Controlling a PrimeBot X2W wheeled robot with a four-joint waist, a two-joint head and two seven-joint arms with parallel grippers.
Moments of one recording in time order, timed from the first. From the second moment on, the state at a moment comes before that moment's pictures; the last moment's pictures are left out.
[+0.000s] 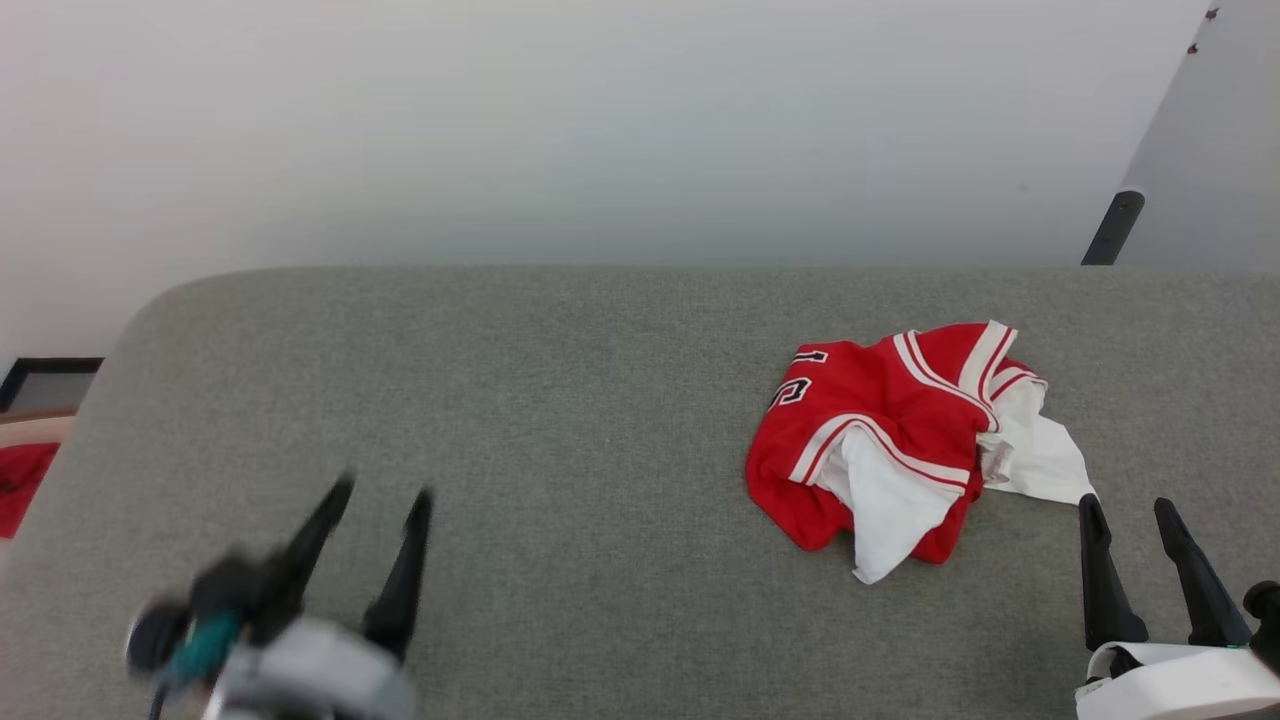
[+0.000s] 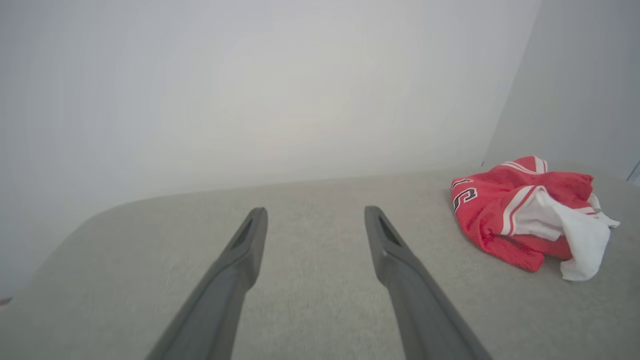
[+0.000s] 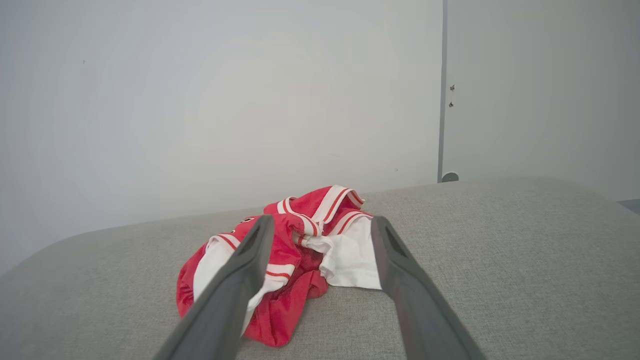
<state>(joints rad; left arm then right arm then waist) -0.04 0.43 -0.27 0.06 -0.47 0.02 -0.19 0.00 -0.13 -0.06 0.12 0.33 0.13 -0.20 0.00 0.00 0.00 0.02</state>
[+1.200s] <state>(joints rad) -0.94 0.26 -0.98 0.46 -1.00 -0.13 0.72 -0.20 -0.06 -0.03 0.16 0.37 0.13 -0.26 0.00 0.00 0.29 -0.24</state>
